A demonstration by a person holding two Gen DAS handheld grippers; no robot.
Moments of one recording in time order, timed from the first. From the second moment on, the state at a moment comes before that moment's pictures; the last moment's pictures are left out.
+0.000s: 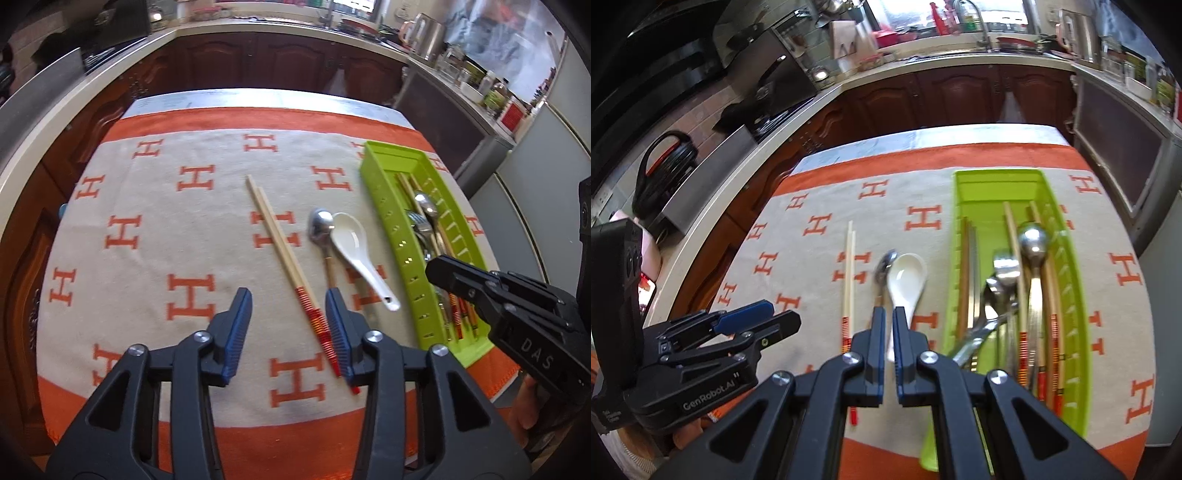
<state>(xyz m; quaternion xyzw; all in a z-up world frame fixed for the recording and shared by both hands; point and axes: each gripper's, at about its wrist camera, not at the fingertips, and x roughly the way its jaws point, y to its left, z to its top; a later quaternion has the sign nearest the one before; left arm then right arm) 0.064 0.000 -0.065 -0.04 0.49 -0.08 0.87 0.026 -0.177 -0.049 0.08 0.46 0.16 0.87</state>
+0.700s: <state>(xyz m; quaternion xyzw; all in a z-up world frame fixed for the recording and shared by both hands) 0.059 0.065 -0.111 -0.07 0.50 -0.01 0.86 0.071 -0.109 -0.110 0.05 0.53 0.18 0.83</state>
